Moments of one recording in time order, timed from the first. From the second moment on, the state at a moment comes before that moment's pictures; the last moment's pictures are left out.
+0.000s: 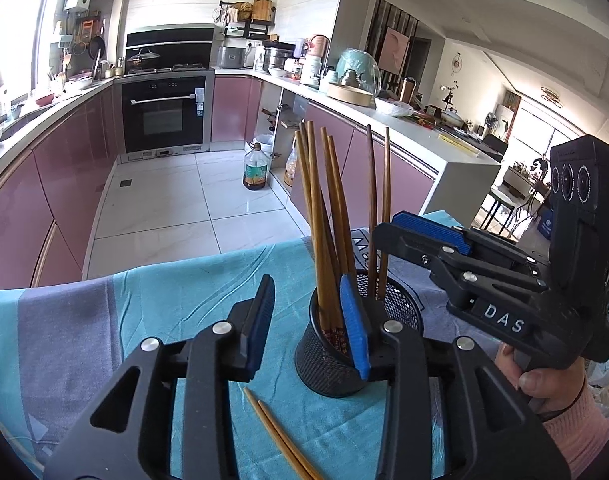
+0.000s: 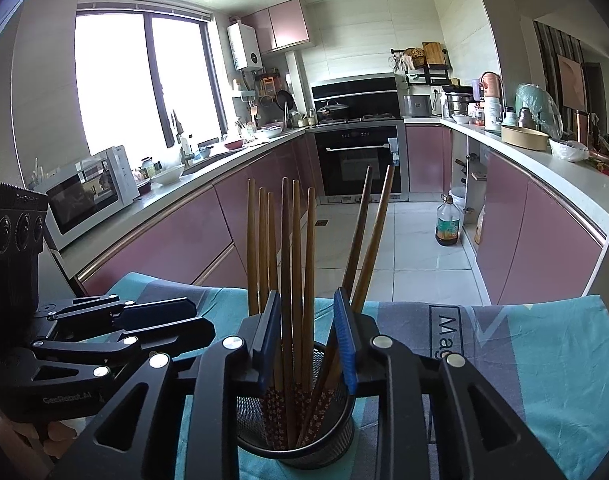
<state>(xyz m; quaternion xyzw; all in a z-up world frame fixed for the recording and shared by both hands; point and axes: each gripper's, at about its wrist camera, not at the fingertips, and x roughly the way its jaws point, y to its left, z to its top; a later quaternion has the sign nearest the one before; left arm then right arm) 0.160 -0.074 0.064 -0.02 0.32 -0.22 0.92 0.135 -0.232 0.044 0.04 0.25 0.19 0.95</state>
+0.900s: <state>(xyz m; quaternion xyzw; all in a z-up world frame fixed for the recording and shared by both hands) 0.071 -0.031 0.038 0.00 0.30 -0.15 0.94 0.054 -0.203 0.010 0.04 0.30 0.28 0.91</state>
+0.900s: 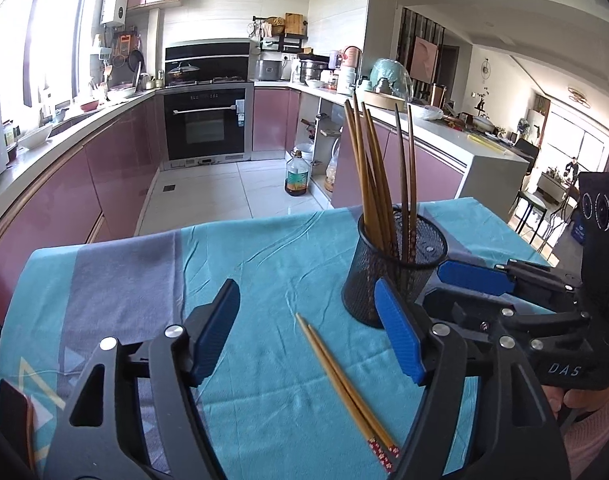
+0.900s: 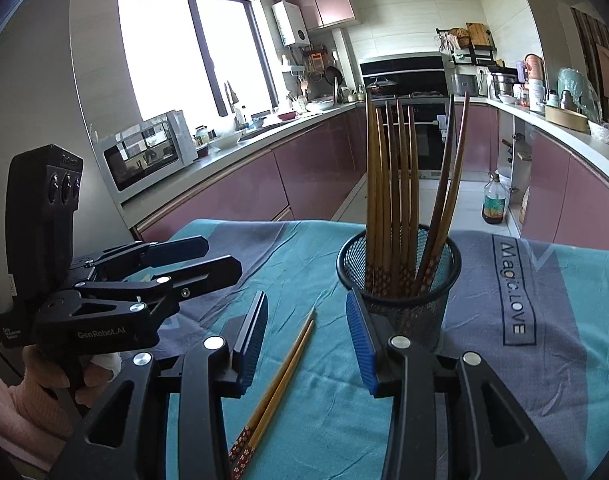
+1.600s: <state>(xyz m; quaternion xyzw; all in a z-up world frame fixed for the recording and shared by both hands) 0.053 -0.013 -0.021 0.00 0.37 -0.12 0.92 0.046 -0.185 -0.044 0.05 0.39 0.28 0.88</state>
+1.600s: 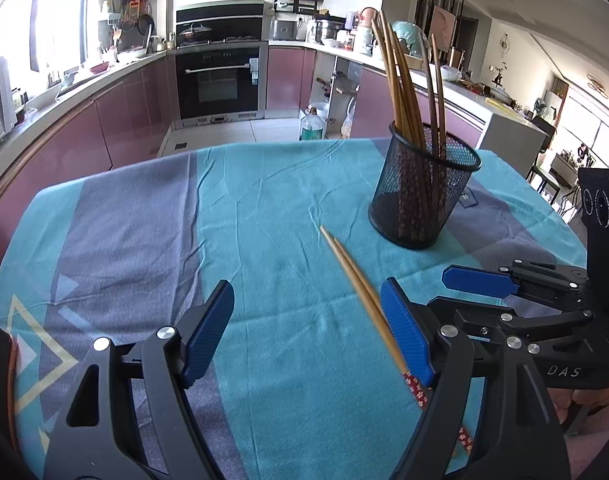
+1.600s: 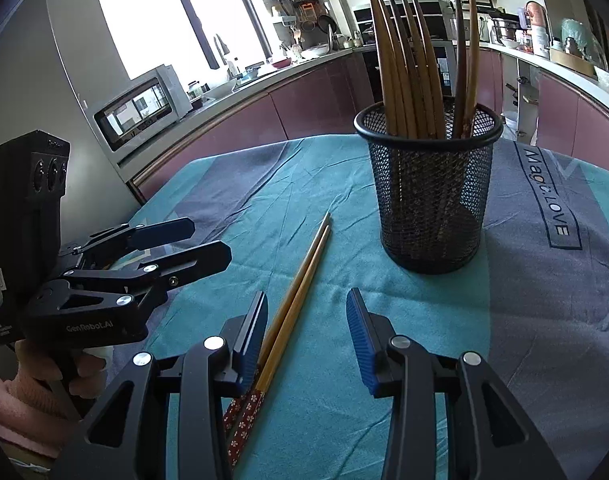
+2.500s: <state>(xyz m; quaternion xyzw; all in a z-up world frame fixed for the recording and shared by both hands) 0.056 -0.013 -0.046 -0.01 0.40 -0.12 0.91 0.032 -0.163 -0.064 -0.01 0.42 0.28 0.87</state>
